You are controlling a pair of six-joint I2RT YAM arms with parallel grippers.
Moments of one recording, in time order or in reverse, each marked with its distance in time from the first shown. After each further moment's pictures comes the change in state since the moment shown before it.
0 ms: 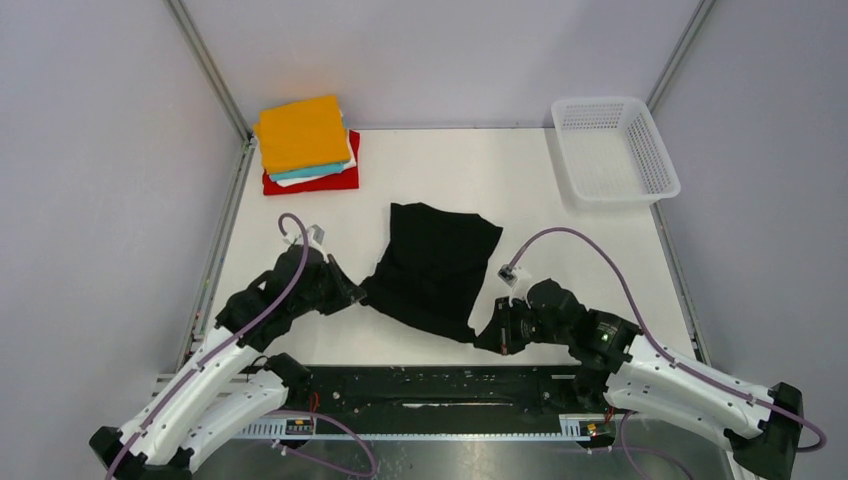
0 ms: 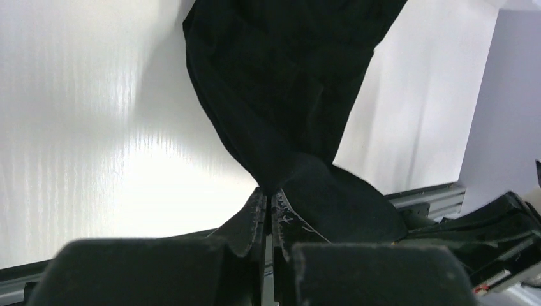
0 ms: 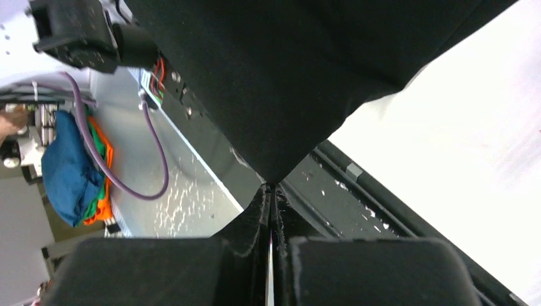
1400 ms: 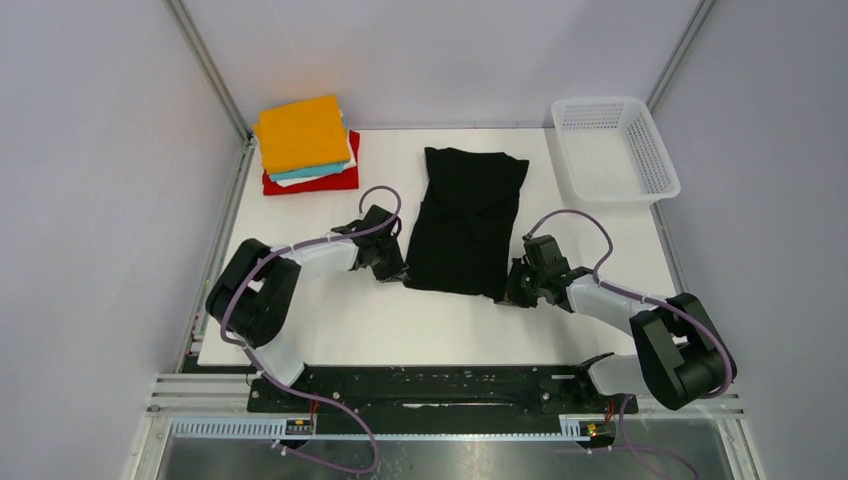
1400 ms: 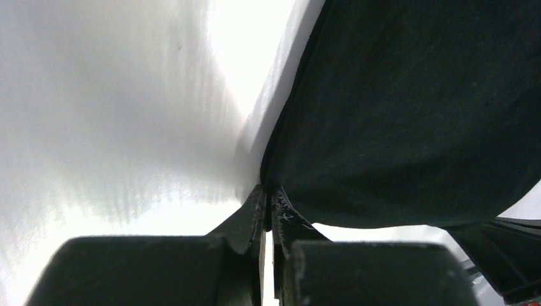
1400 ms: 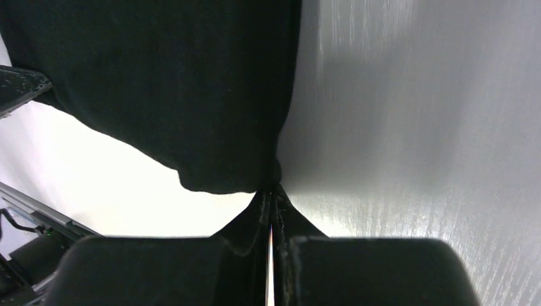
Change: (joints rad) left arm 0.051 1.041 0.211 0.500 0.125 0.048; right arm -0.559 0.696 0.037 0.284 0.002 -0.077
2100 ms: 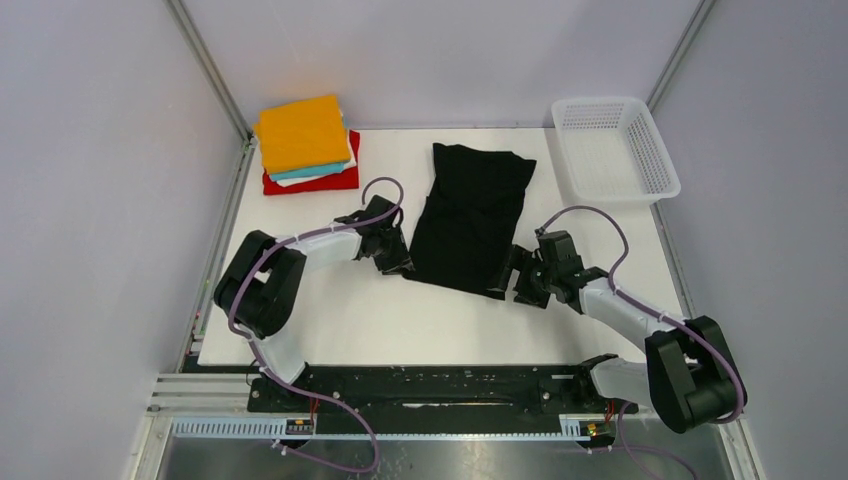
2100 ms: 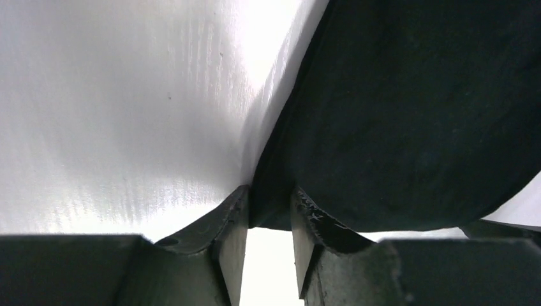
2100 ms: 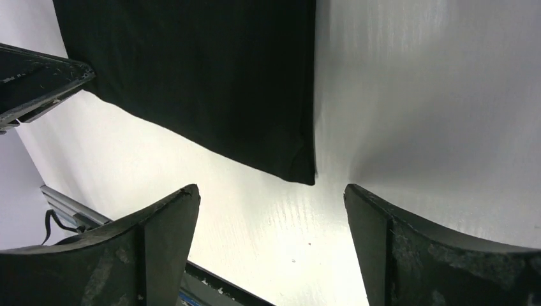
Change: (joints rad) left arm 0.024 0.043 0.076 -0.041 -0.005 0.038; right arm -0.069 -0.109 0.006 -0.058 -0.046 0.009
